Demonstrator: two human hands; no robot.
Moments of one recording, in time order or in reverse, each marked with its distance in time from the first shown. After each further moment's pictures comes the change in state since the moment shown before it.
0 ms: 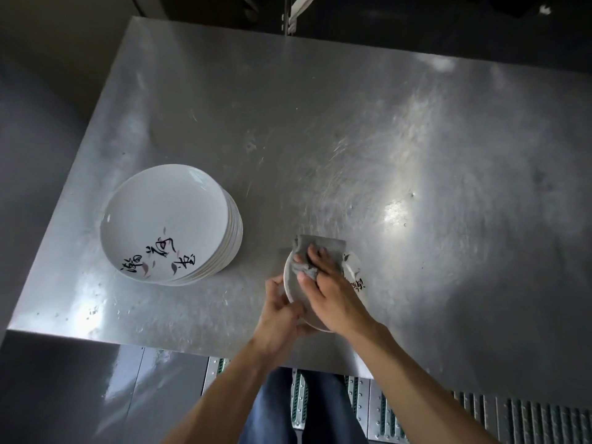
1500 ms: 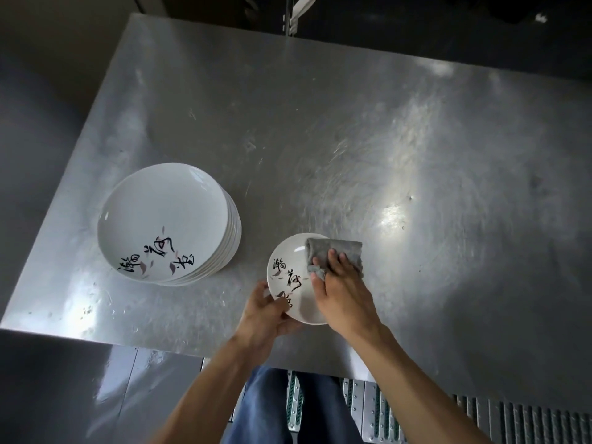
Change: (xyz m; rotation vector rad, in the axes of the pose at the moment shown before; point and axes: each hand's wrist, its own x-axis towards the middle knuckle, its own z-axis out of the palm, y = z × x) left_hand 0.007 0.005 -0.022 -0.013 0.073 -0.040; right_hand -0.002 0.004 -0.007 -0.434 0.035 0.156
